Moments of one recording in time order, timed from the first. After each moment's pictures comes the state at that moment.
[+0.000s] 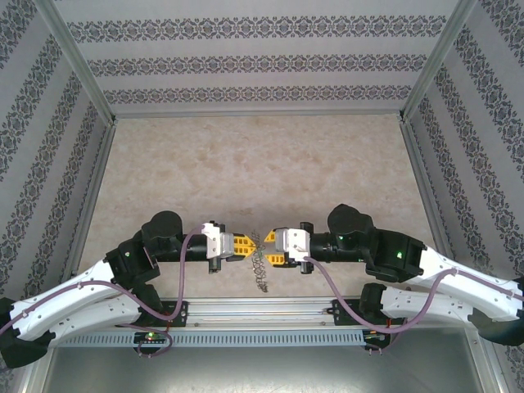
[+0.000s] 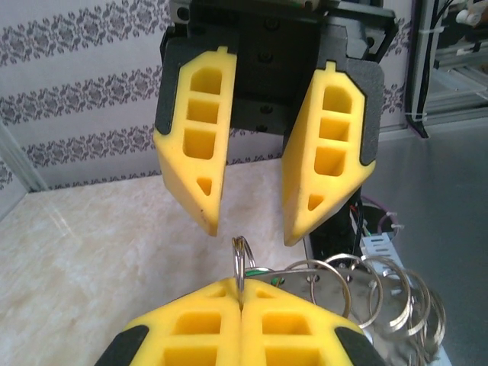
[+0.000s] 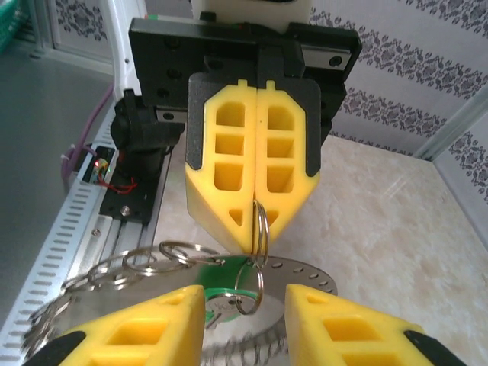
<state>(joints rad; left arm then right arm) -0.97 0.71 0.71 -0.15 0.47 0.28 1.16 0.80 0.94 -0.49 -0.26 -0.42</state>
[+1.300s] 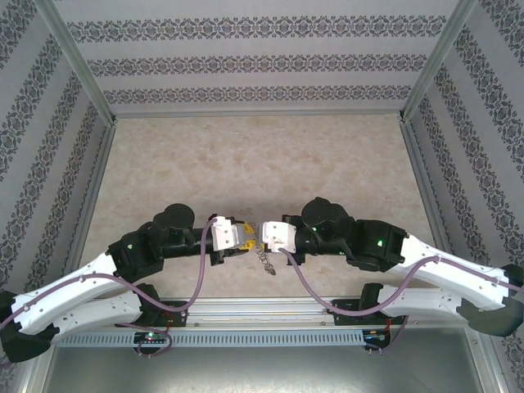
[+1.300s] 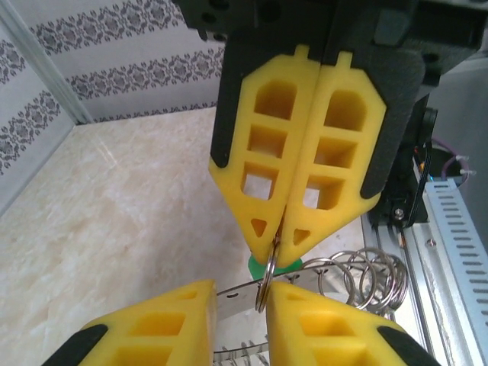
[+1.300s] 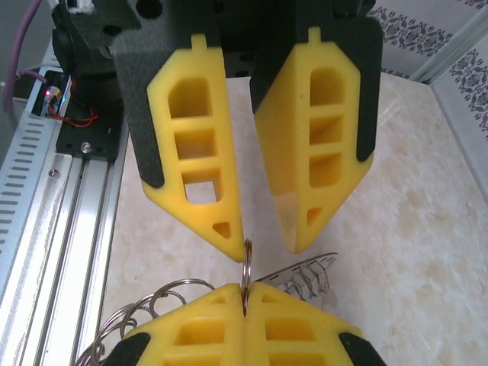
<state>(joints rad) -0.98 0.81 0.82 -0.37 0.27 0.37 1.16 0.97 1.07 -0.66 -0.11 -0.46</state>
